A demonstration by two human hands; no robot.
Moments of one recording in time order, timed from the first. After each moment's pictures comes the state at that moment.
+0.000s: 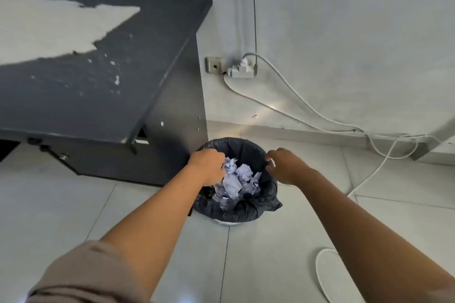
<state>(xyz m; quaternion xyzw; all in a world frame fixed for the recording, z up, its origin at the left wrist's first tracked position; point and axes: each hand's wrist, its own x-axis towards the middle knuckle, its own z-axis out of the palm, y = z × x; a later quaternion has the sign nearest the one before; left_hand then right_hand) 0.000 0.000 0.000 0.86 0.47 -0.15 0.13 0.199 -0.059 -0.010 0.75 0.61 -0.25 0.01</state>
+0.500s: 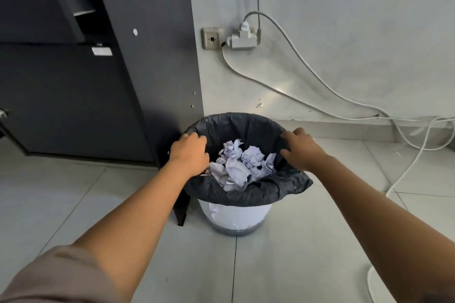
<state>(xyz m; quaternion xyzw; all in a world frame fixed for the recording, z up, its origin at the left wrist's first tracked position) -0.031 0.025 -0.207 0.83 0.56 0.00 -0.01 0.216 -0.046 -0.209 0.79 0.60 -0.11 -0.07</state>
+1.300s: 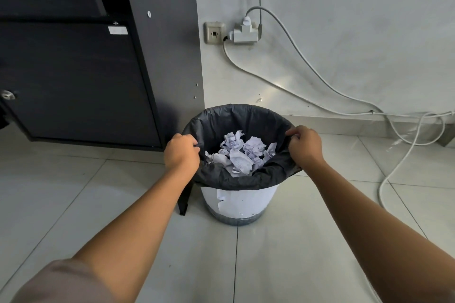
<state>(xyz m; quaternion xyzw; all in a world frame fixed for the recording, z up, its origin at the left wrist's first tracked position) -0.056 0.005 -0.242 0.70 0.66 0.23 0.12 0.189 -0.069 -0.233 0.81 0.43 -0.10 -0.40</state>
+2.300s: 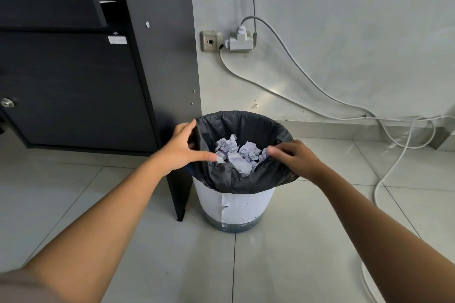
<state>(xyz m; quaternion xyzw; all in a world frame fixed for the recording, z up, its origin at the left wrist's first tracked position) -0.076 0.007 -0.212 0.73 0.44 0.26 0.45 0.196 -0.095 -0.232 0.69 0.60 -0.23 -0.34</state>
